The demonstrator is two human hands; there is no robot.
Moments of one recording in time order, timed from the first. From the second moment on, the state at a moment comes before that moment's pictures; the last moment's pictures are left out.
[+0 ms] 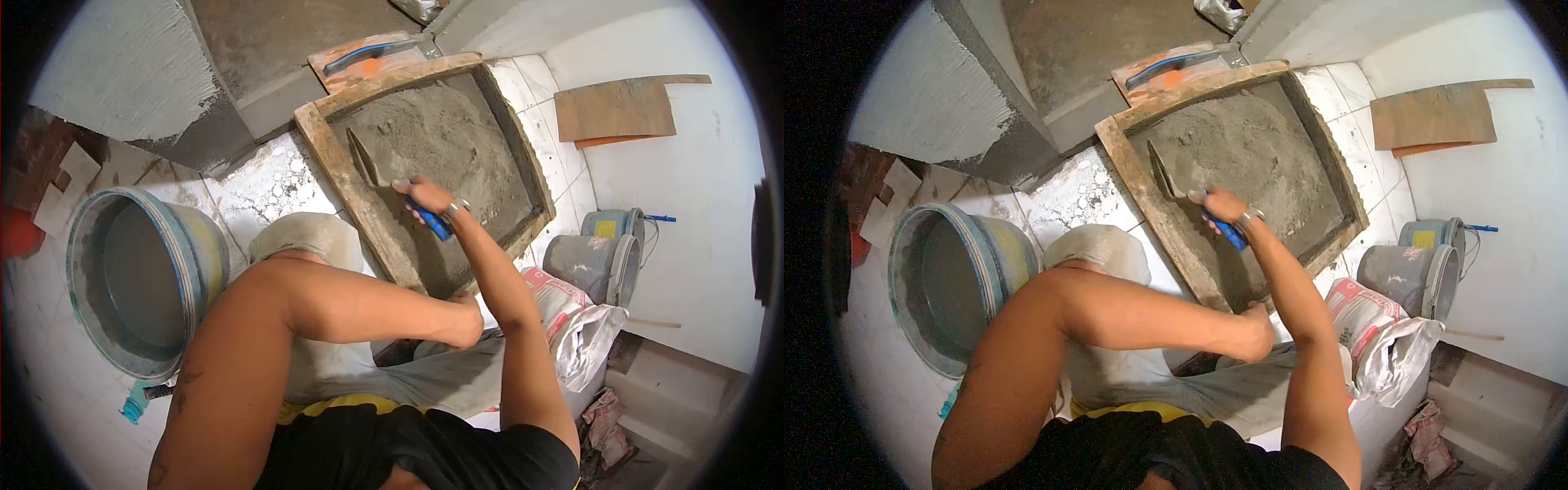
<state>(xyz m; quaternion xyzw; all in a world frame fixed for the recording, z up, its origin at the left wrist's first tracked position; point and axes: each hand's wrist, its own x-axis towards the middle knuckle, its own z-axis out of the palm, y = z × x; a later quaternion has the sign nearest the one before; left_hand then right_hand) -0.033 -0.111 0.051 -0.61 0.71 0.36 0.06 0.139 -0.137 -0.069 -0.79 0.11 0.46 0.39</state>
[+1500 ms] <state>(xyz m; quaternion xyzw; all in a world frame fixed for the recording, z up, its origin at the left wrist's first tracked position) -0.025 -0.098 0.056 -0.62 0.70 0.34 0.05 0.139 -0.165 -0.017 -0.83 0.20 0.33 0.40</state>
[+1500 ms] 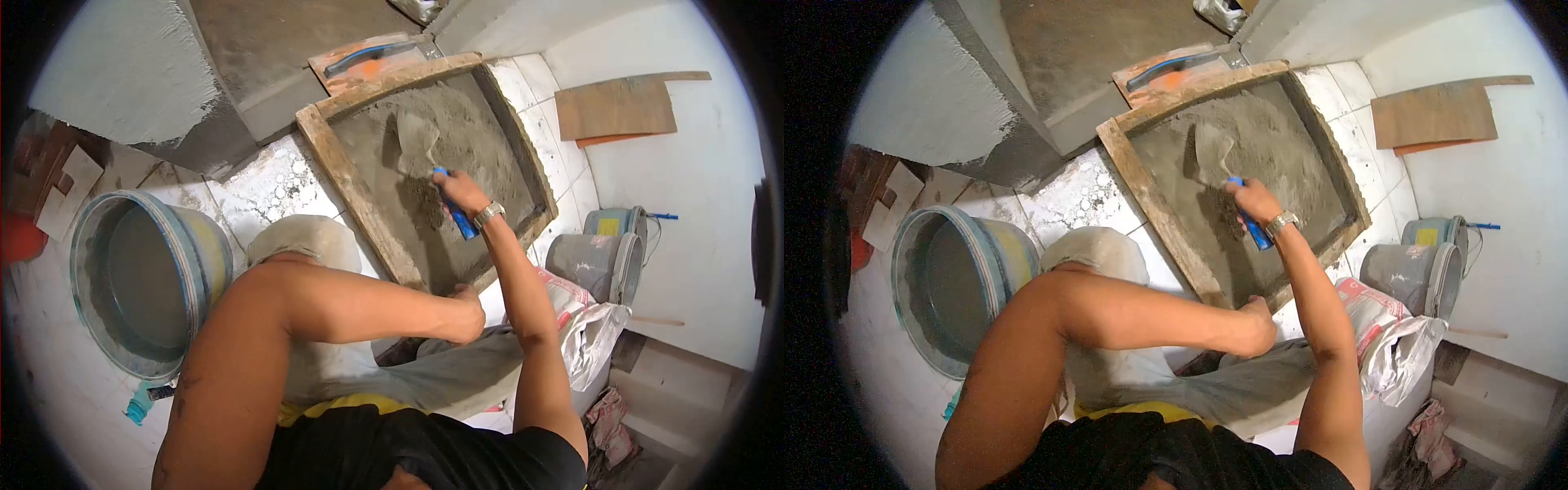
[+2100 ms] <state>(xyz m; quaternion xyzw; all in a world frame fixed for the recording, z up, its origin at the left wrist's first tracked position) -0.014 -0.115 0.040 -0.66 0.68 0.32 0.04 0.290 -0.084 0.031 -0.89 -0.34 0.20 -0.22</state>
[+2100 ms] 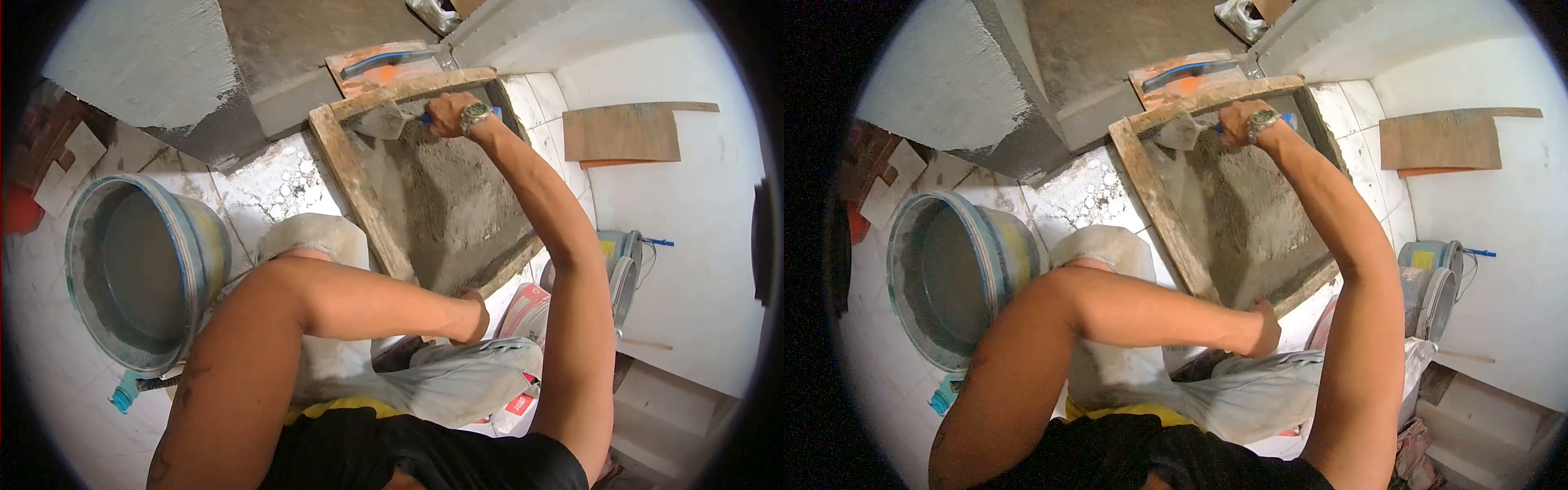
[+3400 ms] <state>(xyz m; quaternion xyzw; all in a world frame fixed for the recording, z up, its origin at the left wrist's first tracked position) -0.012 -0.089 0.075 -0.61 0.72 0.33 0.05 0.108 -0.177 -0.089 -0.98 0.03 0.13 0.12</state>
